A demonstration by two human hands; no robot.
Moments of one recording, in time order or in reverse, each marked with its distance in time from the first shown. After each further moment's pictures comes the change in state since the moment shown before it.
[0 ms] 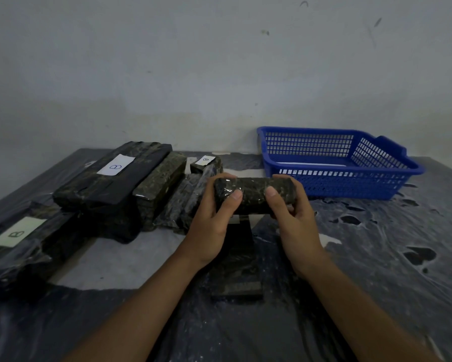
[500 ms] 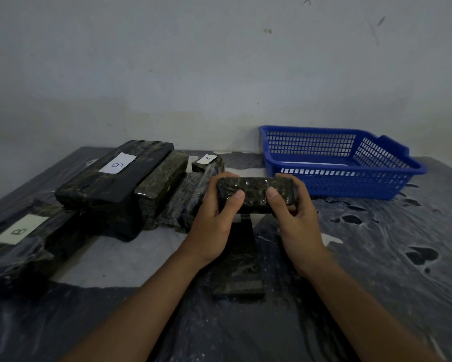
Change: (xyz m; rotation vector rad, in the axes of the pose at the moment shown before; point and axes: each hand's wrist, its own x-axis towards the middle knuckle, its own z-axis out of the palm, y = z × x) left_hand -0.001 0.002 0.000 0.113 0.021 0.025; right_hand 0.000 0.000 -0.002 -0.049 -0.007 -0.027
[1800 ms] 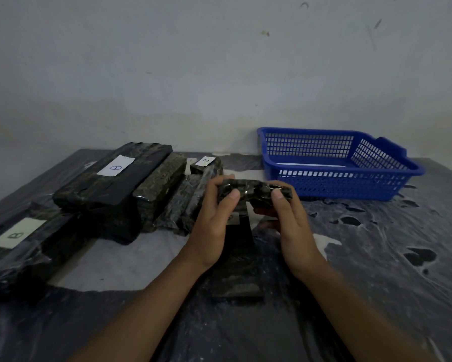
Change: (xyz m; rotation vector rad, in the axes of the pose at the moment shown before) left_hand 0.000 -0.002 0.003 -0.116 0.003 -0.053; right_hand -0.003 0.002 0.004 0.057 -0.062 0.010
